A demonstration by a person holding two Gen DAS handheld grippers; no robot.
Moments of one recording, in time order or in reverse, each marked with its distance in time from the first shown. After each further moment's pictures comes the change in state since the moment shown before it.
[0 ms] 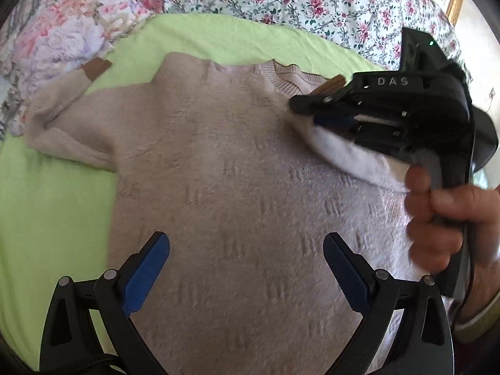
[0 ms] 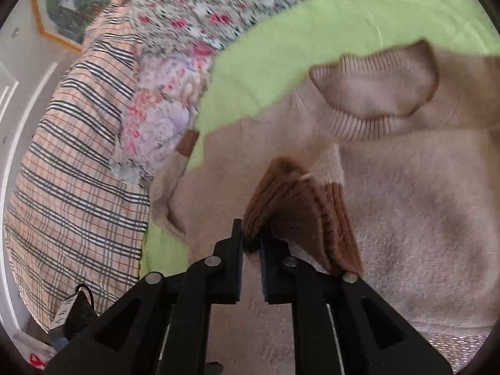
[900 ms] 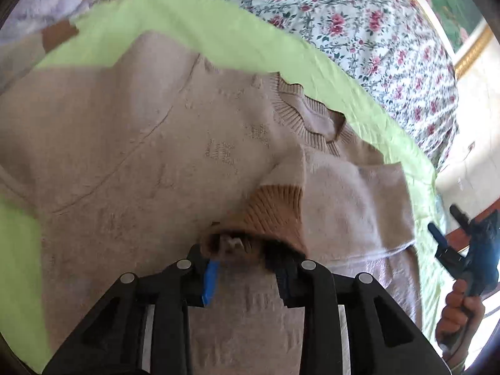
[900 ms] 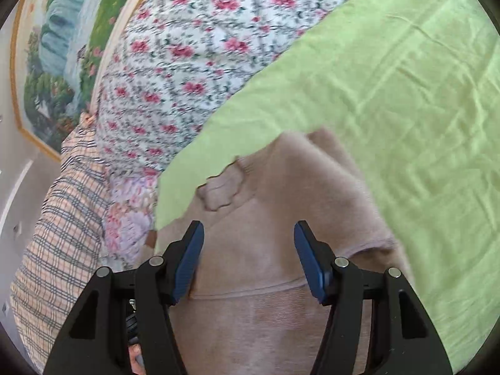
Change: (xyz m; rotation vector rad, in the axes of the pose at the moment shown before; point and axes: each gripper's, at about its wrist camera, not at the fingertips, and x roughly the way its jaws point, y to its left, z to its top) left arm 0.064 0.025 0.056 -0.174 0.002 -0.235; right arm -0.223 -0.081 -0.060 0.219 -0.478 -0.191
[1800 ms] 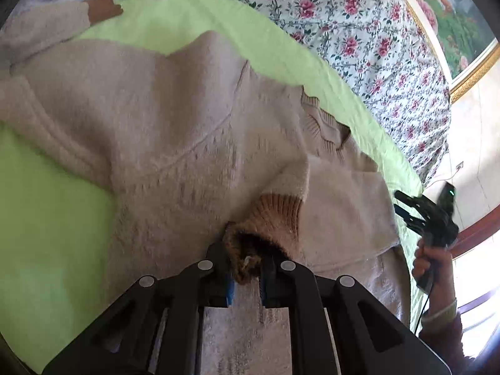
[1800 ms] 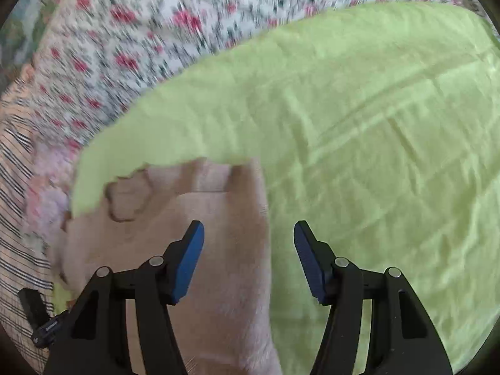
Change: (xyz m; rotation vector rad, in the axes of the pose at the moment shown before) left arm -0.036 0.052 -0.018 -0.074 -0.013 -0.057; right arm 0.088 -0.023 0.066 -0.219 0.199 -0.337
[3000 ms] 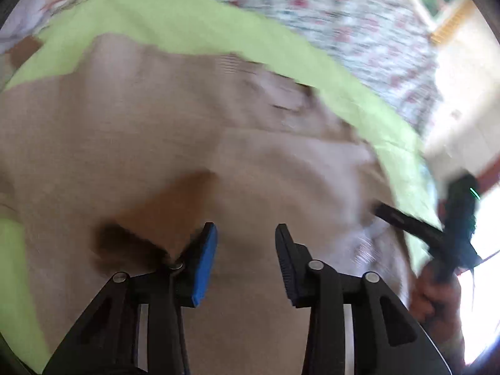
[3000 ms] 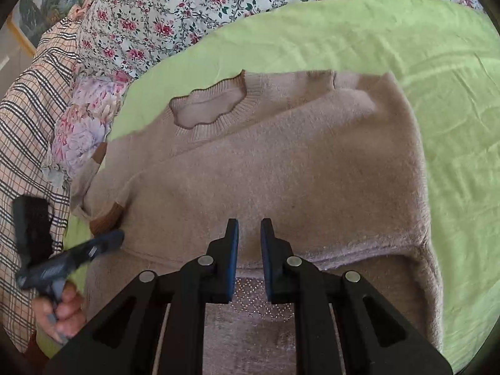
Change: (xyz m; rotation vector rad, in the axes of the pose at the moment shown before) left arm 0.030 -0.059 0.016 0.157 0.108 0.045; right arm -0.032 0.067 -0.103 -0.145 0.008 0.128
